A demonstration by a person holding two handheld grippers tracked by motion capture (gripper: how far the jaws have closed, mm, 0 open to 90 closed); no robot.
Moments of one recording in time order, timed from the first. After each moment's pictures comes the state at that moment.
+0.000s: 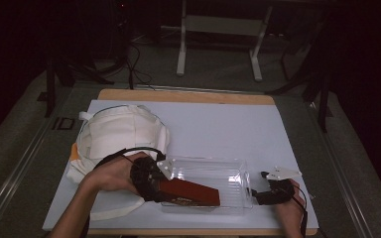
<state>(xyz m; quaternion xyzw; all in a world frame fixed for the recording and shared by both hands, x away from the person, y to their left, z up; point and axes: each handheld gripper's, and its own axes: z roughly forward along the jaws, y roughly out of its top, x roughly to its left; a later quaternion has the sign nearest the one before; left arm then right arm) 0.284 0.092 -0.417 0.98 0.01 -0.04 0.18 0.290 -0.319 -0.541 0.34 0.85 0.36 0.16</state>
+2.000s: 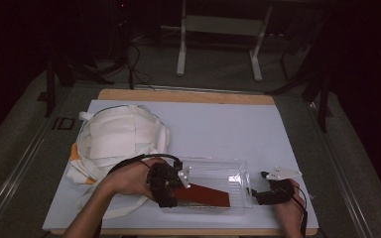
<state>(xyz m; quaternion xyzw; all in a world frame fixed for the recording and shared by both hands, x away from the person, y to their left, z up) 0.275 0.052 -0.423 0.99 -0.01 -0.02 0.15 0.290 -0.319 -0.541 0.34 0.85 0.36 0.16</state>
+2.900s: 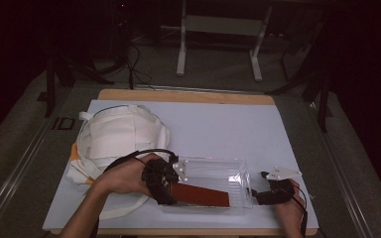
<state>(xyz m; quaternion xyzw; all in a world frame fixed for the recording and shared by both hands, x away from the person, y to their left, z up) 0.277 0.062 -0.409 0.98 0.02 -0.04 0.18 0.290 -0.319 -0.541 0.34 0.85 0.36 0.16</state>
